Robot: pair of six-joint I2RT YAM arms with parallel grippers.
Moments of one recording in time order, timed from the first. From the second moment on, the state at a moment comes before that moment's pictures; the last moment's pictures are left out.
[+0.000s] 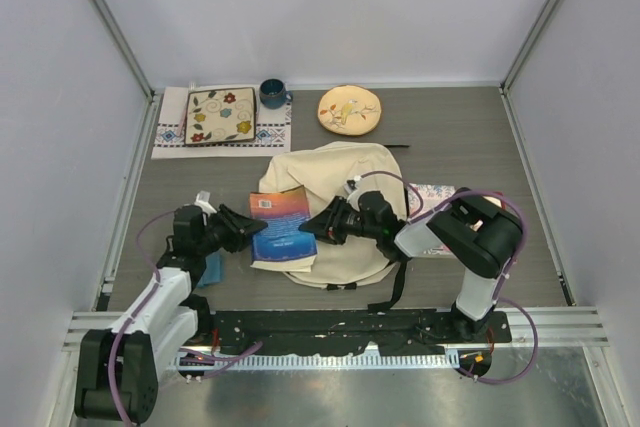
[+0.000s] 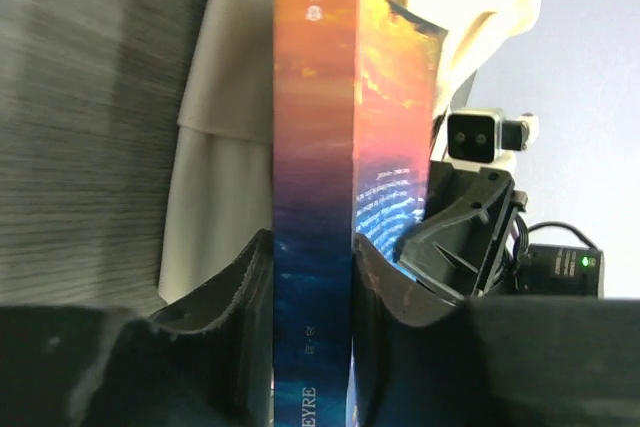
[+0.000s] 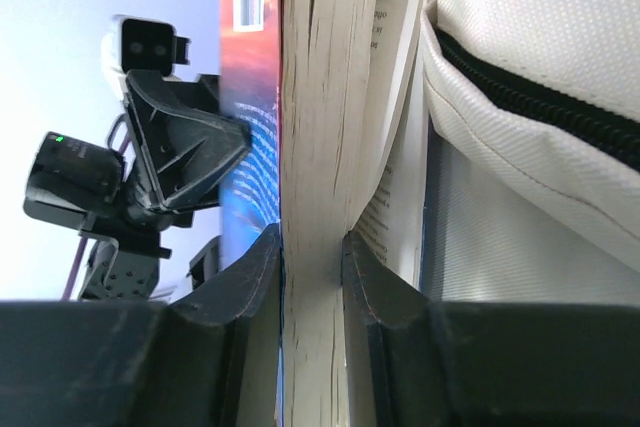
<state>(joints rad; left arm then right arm) -0.08 0.87 0.19 0.11 0.52 -1.09 0.78 1.79 0.54 0.95 -0.42 1.40</state>
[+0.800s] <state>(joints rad) -0.09 0.82 0.61 -0.09 0.48 -1.08 0.86 1.01 0.60 0.20 -0.07 1.12</state>
